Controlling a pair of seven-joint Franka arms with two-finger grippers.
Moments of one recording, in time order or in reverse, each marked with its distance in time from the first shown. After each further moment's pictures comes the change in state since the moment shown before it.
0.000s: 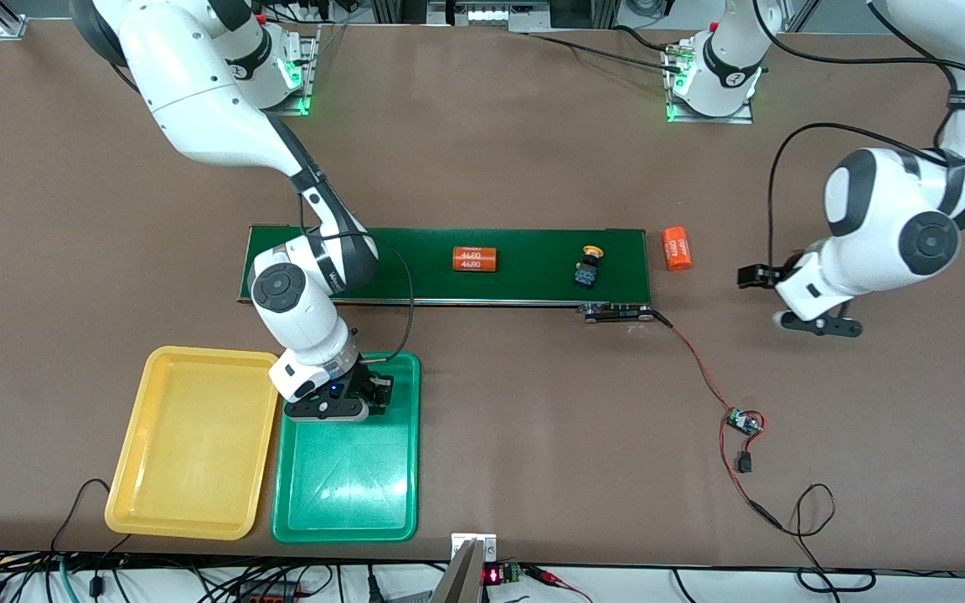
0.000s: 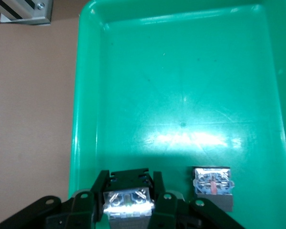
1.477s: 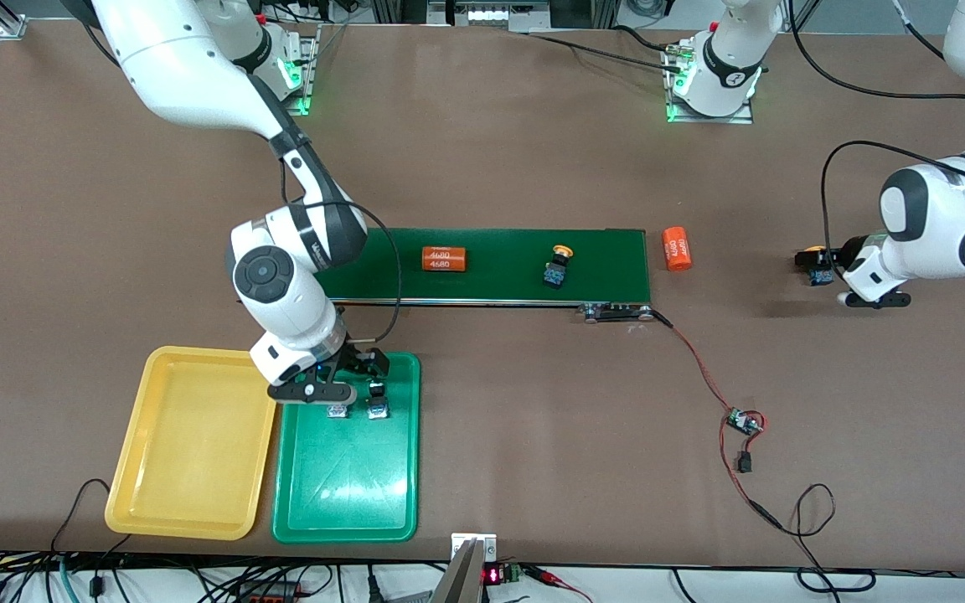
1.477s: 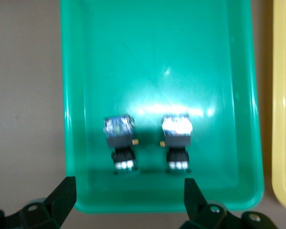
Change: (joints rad) left arm 0.330 0.145 0.009 -0.198 0.110 0.209 0.142; right arm 0.002 -0.187 0.004 -0.104 0.003 -0.271 0.045
